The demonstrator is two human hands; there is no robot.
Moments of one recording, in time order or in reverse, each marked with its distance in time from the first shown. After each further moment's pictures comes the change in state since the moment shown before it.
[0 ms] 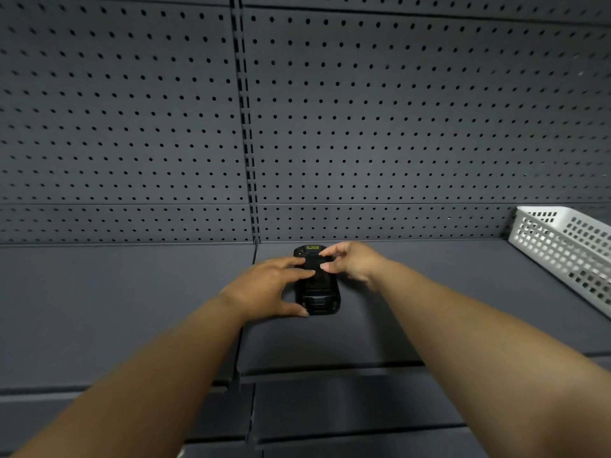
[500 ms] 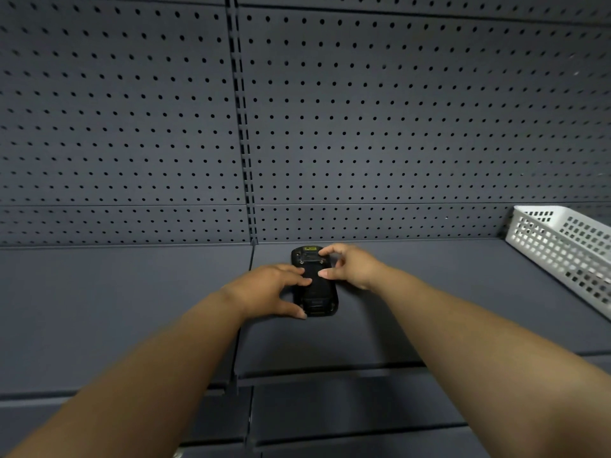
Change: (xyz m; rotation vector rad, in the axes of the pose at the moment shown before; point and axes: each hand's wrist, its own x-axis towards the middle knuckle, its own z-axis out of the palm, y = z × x) left_hand 0.009 -0.002 -0.001 -0.072 -0.121 -0.003; right_hand -0.001 0.004 -0.002 -0.315 0.009 -0.097
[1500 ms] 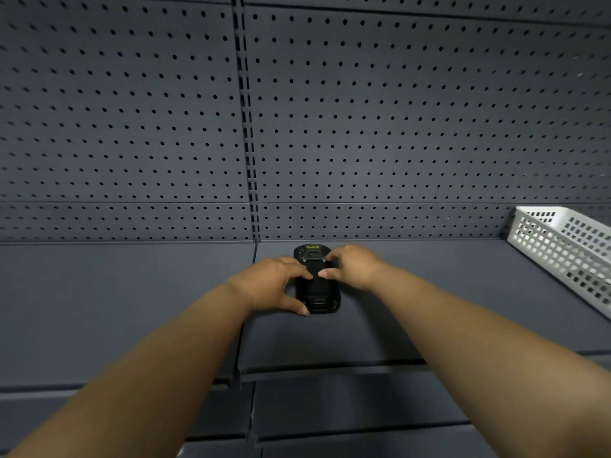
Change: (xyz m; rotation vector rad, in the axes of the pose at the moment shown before) left_hand 0.001 0.006 -0.007 0.025 0.017 -0.010; right_hand -0.009 -0.016 -0.002 -0.527 -0.016 -0.029
